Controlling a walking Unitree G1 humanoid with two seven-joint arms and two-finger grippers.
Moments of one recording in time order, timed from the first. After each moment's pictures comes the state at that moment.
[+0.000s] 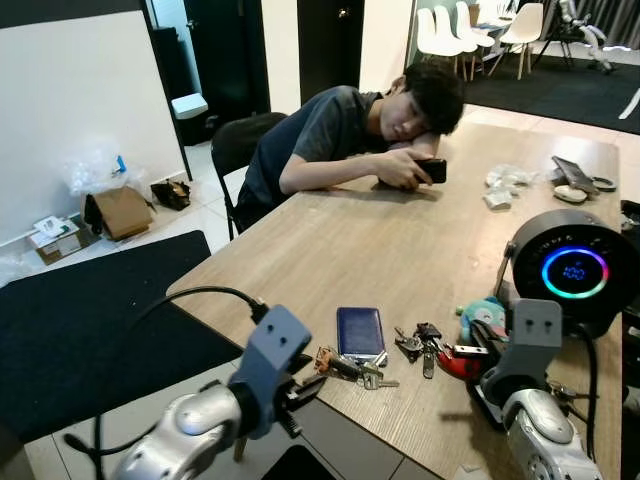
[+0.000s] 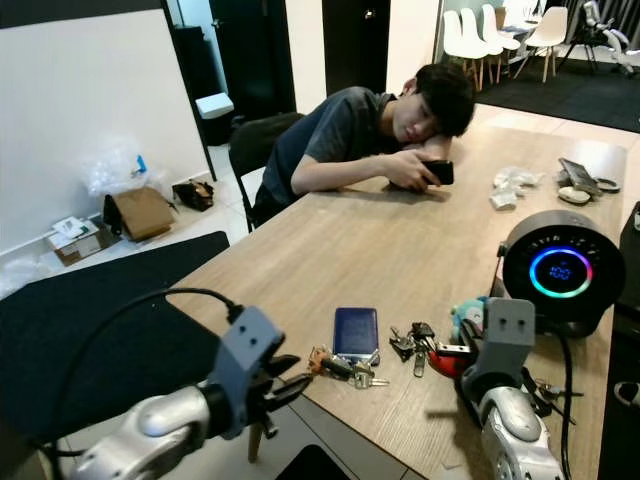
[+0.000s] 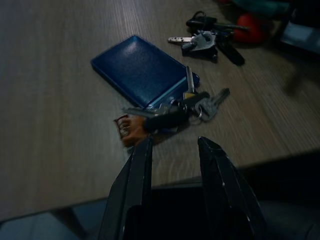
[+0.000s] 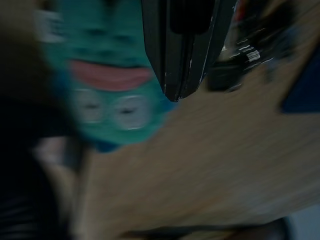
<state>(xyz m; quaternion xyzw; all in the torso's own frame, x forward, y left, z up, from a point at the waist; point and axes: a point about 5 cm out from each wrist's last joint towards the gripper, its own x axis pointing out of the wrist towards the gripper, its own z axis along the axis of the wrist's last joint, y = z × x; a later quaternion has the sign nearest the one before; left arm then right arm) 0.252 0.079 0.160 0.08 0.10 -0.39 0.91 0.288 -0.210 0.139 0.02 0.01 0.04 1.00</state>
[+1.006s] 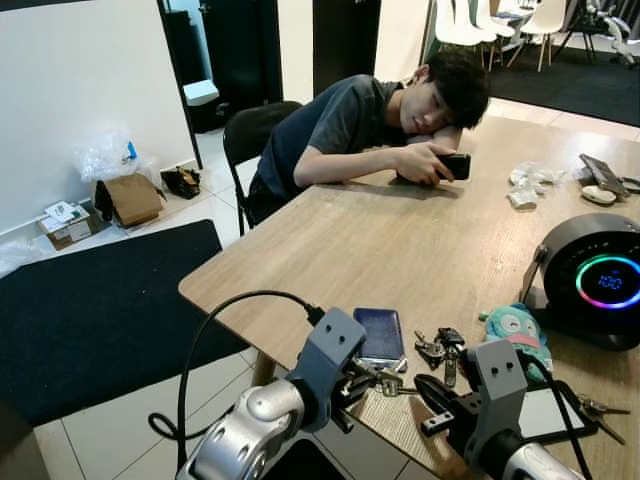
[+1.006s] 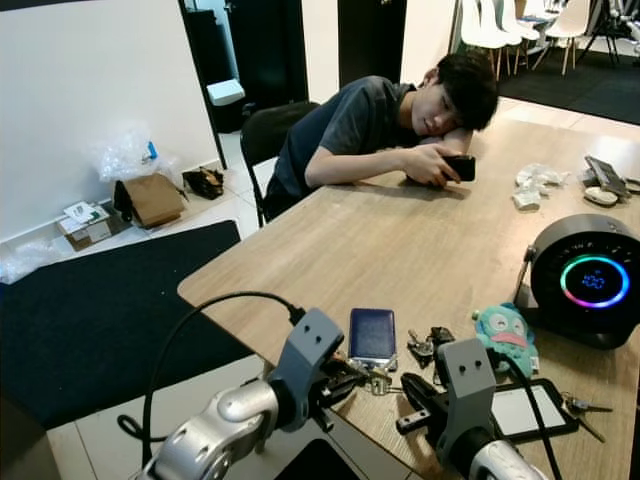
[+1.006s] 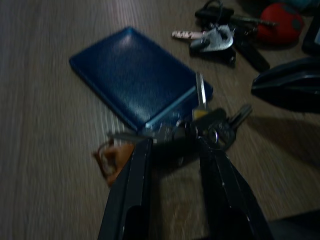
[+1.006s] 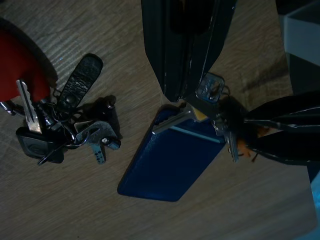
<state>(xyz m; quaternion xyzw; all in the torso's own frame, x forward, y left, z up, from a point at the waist) 0.272 0.031 0.150 0.09 0.10 -0.41 0.90 0.226 -0.175 0.134 0.01 0.09 0.19 0.98</state>
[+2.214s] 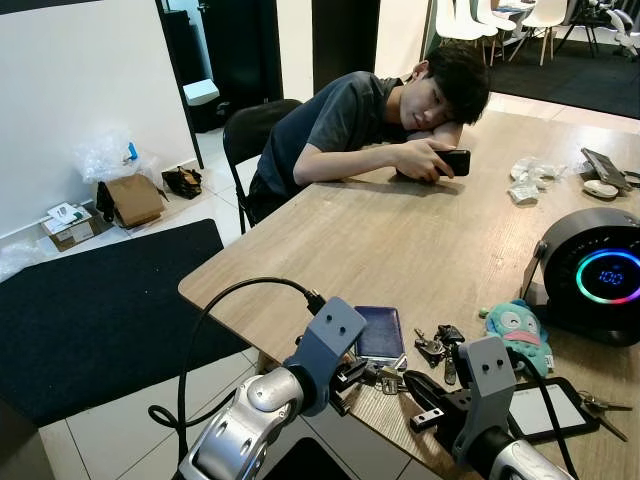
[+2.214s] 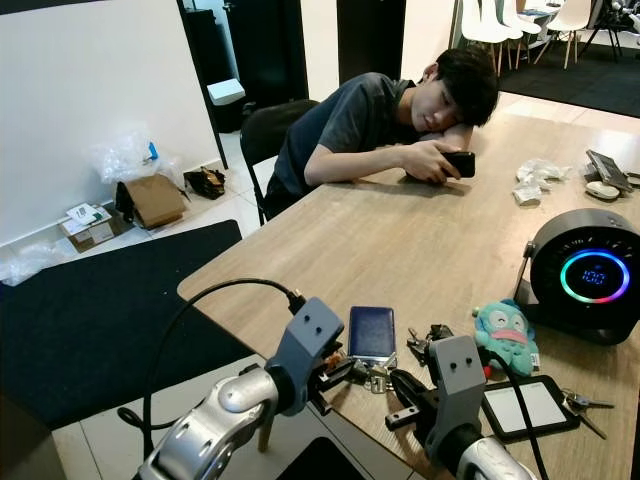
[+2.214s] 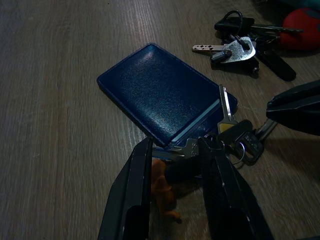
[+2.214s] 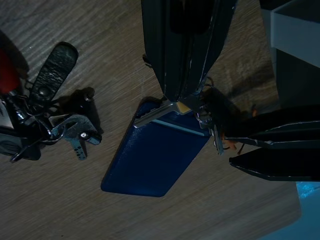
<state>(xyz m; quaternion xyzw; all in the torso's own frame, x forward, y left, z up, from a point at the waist) 0.280 0.038 0.154 0.13 0.07 -0.38 0.91 0.227 -0.165 0.134 0.02 0.09 0.20 0.97</state>
